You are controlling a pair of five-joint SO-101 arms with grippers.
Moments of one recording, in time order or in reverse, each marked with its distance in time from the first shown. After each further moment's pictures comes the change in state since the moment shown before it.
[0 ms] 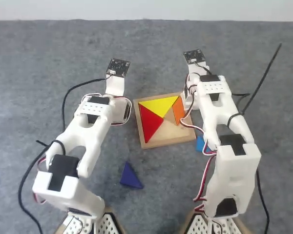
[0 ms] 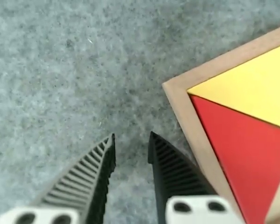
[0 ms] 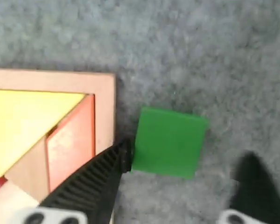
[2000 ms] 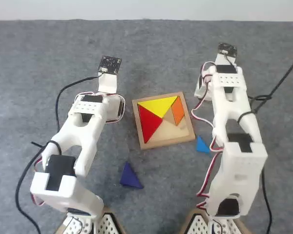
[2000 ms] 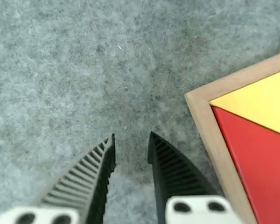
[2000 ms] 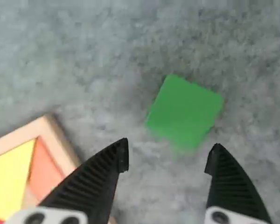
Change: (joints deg) left arm -3.3 0.0 -0.7 -0.7 -0.5; right arm 6.6 2.3 -11.0 9.7 -23.5
